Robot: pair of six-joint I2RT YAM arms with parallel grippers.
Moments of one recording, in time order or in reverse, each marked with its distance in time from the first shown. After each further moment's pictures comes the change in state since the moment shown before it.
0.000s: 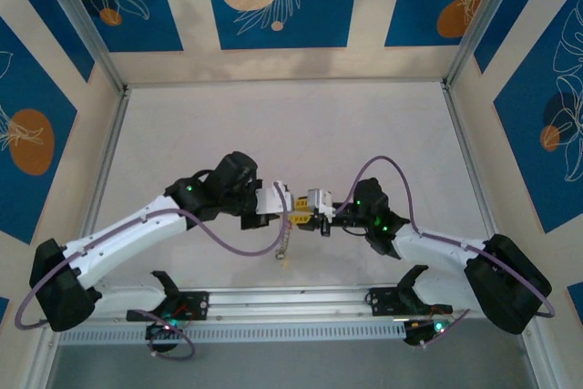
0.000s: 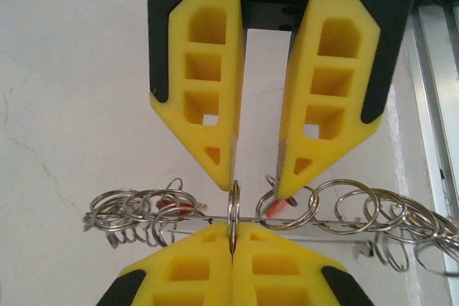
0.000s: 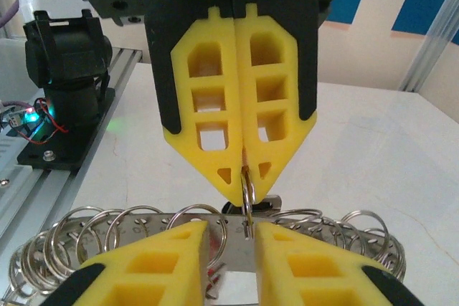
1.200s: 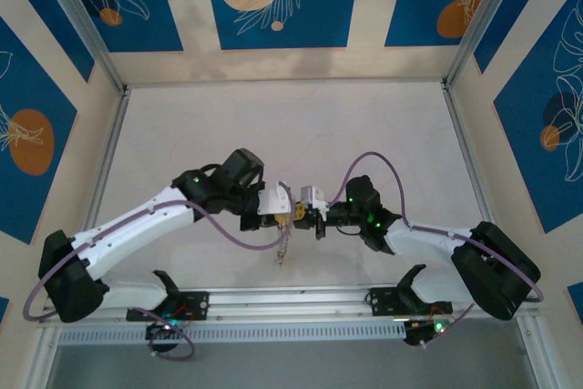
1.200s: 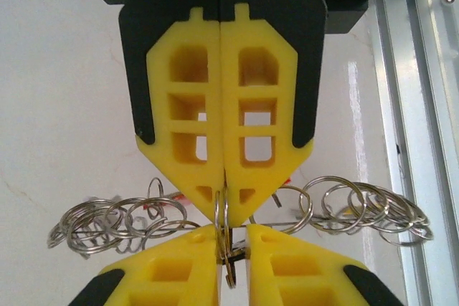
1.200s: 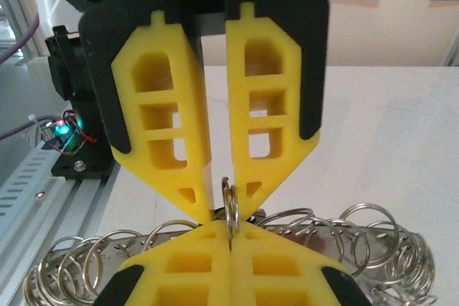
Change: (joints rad) left arm 0.002 0.032 0.027 -0.091 0.050 -0.001; right arm 0.015 0.099 0.030 0.056 -0.047 0.118
